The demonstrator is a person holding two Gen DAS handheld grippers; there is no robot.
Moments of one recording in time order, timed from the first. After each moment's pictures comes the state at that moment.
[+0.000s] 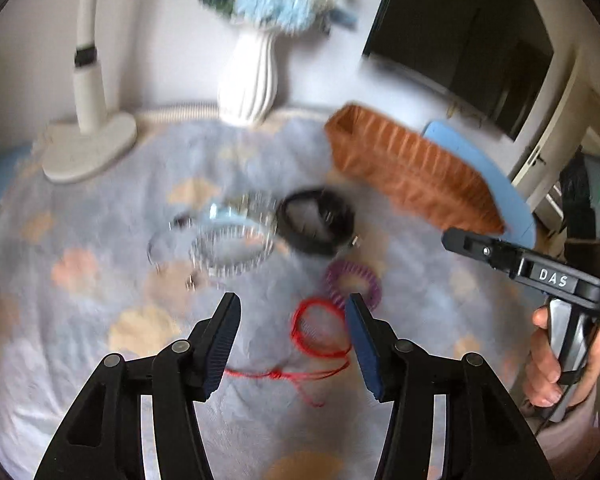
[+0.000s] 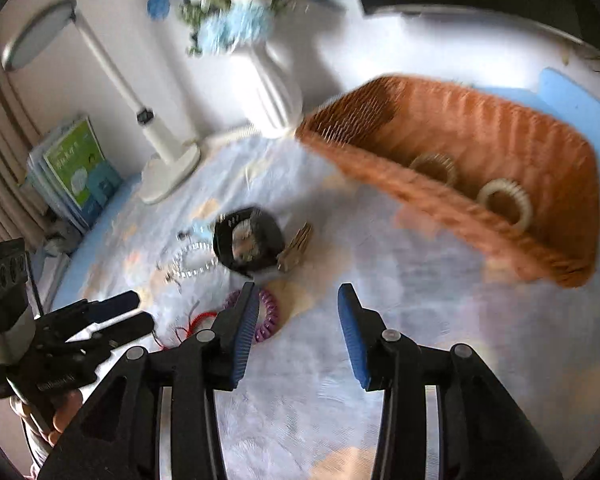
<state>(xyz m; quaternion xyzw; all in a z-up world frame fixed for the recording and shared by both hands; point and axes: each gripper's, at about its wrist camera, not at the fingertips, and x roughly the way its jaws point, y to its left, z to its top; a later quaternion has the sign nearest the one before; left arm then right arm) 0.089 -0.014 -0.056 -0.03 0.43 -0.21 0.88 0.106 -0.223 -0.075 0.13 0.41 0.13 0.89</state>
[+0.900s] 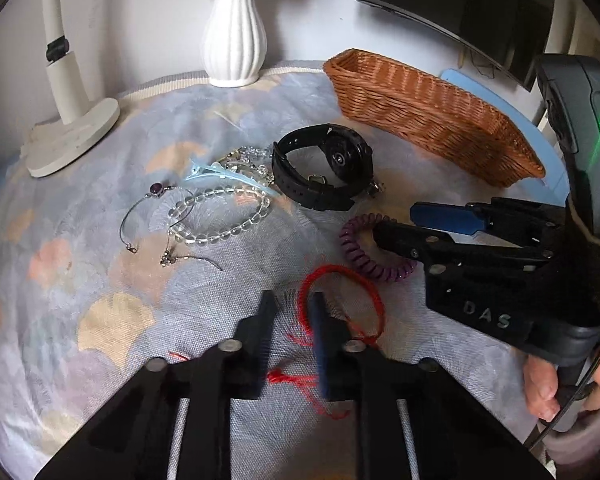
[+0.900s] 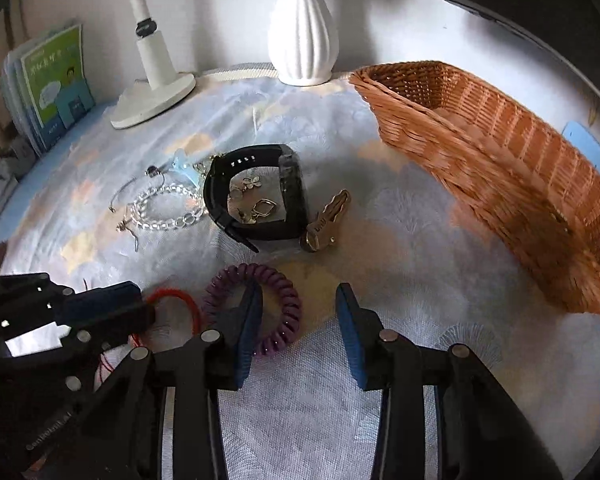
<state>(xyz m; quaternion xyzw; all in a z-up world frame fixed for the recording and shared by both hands) 0.094 -0.044 -0.097 0.04 0.45 -0.19 0.87 0.130 -0.151 -0.115 -0.02 0.43 0.10 0.90</state>
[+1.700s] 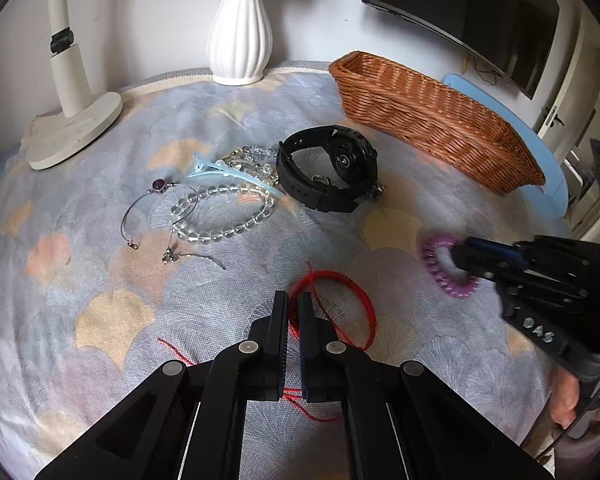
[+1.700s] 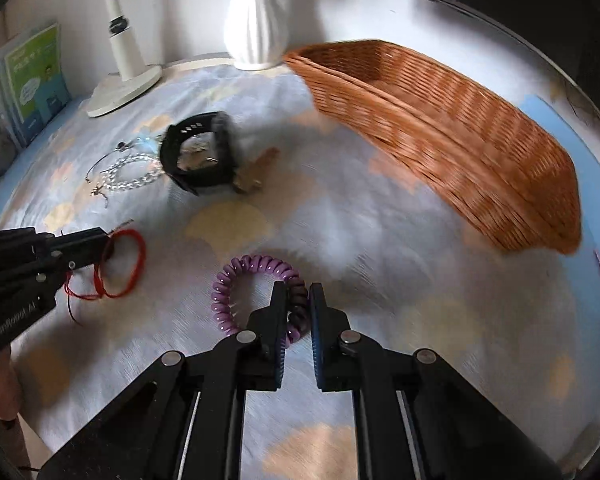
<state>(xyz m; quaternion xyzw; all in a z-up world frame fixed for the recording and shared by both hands) 0.096 -0.039 -0.095 0.03 0.45 -0.19 0.87 0.087 -0.199 -0.115 -0.01 0.45 0.04 0.89</state>
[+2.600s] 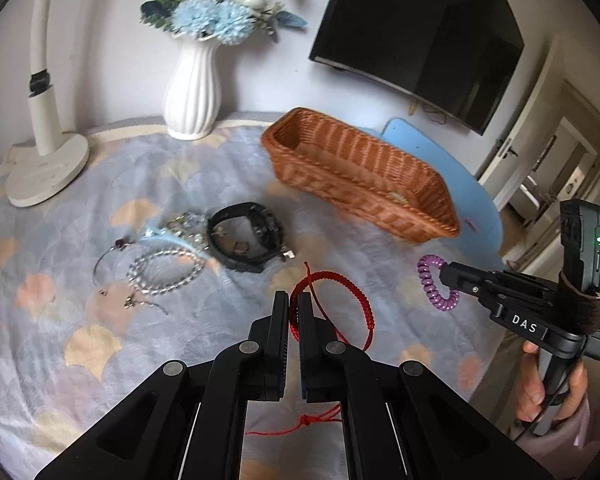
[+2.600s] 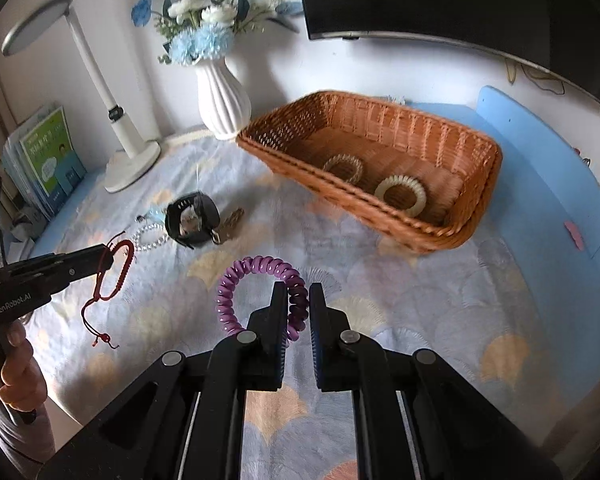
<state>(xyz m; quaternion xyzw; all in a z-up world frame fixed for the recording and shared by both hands) 0.078 -0.051 -0.023 -0.04 0.41 -0.27 0.87 0.042 -0.272 -0.052 0.08 0.39 0.05 0.92</state>
